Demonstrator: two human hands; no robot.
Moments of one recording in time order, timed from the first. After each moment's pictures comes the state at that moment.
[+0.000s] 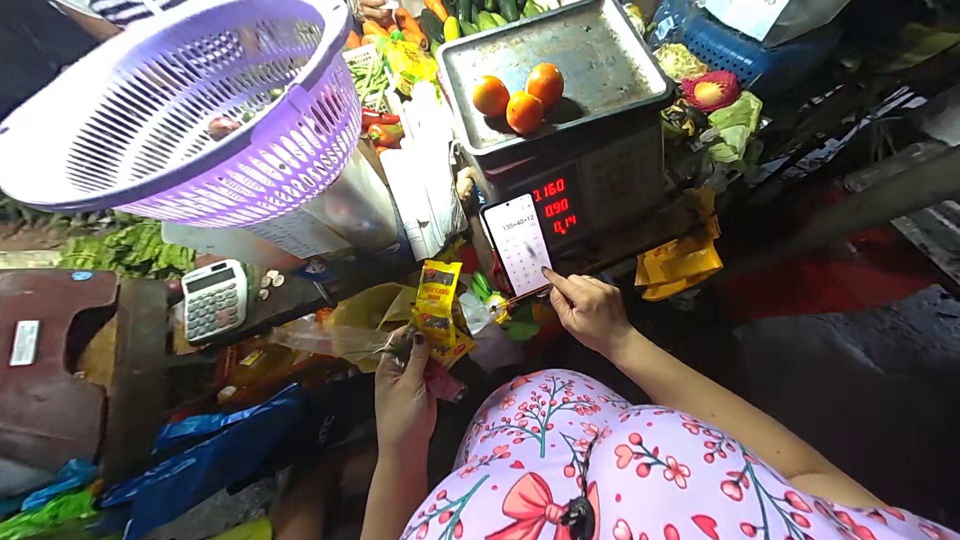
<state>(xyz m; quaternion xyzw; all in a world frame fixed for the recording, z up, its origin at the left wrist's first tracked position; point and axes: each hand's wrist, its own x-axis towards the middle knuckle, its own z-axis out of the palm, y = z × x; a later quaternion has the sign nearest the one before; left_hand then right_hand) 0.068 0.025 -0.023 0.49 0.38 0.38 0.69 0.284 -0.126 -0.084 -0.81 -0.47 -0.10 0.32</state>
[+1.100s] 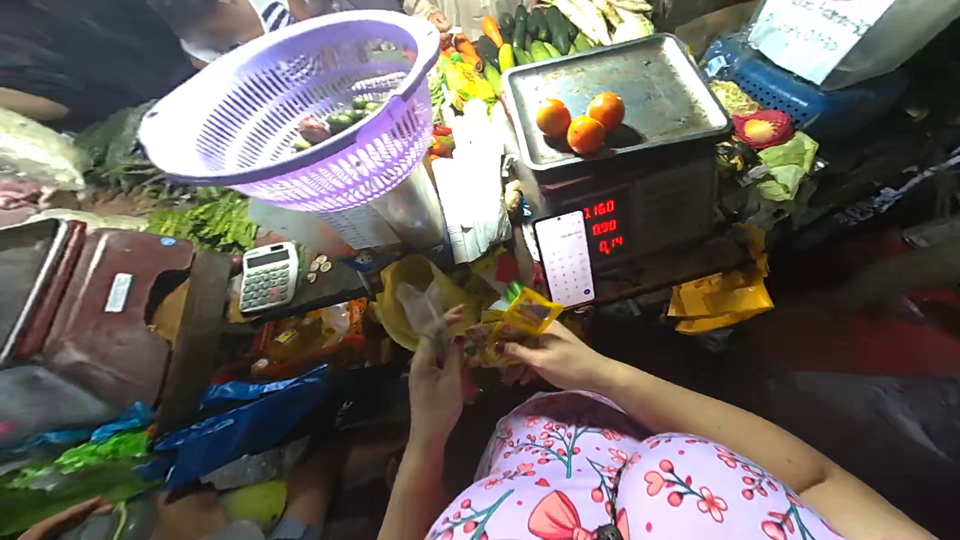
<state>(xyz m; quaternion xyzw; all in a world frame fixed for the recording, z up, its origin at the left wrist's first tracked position) 0.050 0.043 -0.024 0.70 0.32 0.34 0.53 0.219 -0.064 -0.018 -0.55 -0.41 0.50 0.54</state>
